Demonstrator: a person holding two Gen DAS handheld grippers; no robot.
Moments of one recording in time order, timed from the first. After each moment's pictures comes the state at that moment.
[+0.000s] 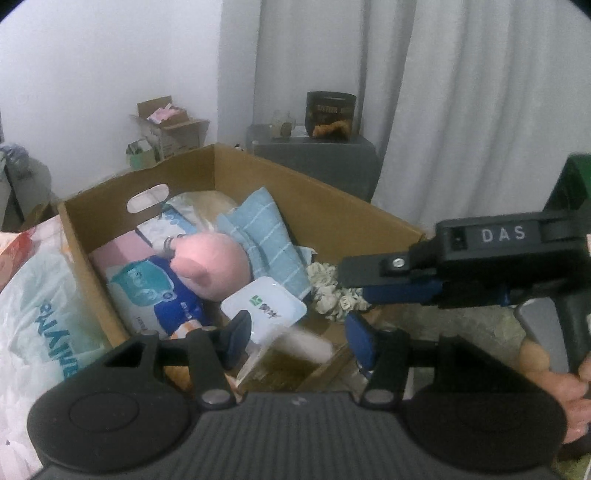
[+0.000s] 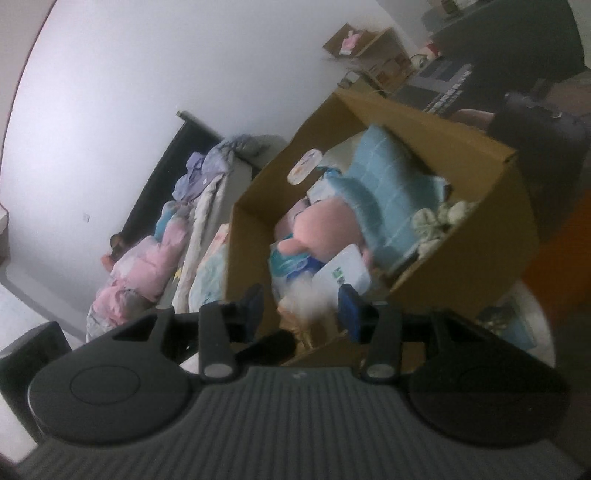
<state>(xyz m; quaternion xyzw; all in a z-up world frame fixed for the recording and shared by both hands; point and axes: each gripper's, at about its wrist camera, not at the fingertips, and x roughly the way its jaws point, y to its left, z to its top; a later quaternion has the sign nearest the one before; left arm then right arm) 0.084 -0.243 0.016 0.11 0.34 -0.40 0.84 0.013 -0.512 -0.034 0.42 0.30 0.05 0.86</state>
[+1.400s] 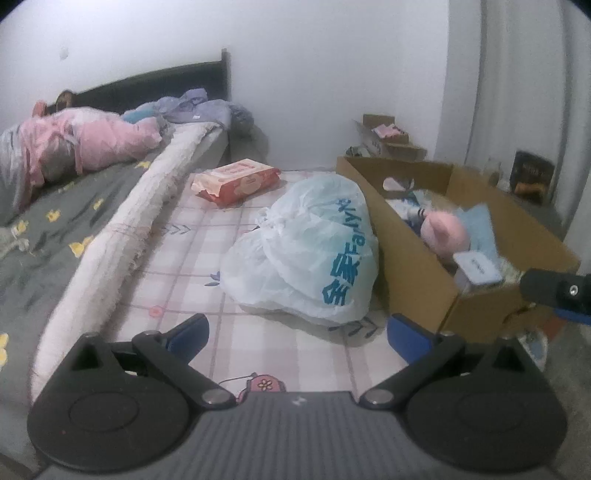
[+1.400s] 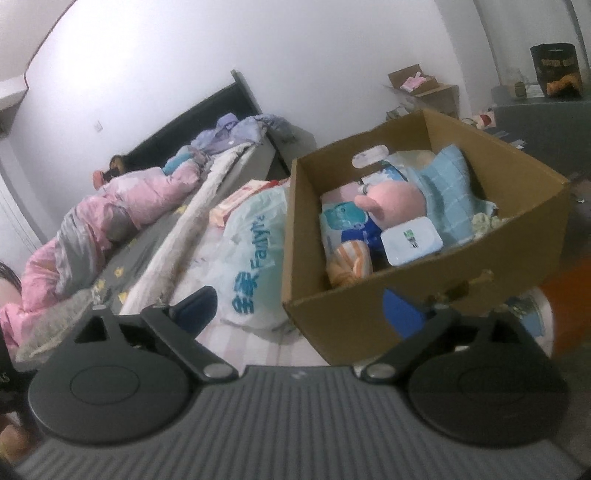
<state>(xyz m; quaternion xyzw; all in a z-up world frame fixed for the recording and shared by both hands) -0.012 -0.084 0.029 0.04 0.33 -0.06 0.94 -0.057 -0.372 0.019 0.21 0.29 0.08 0.93</state>
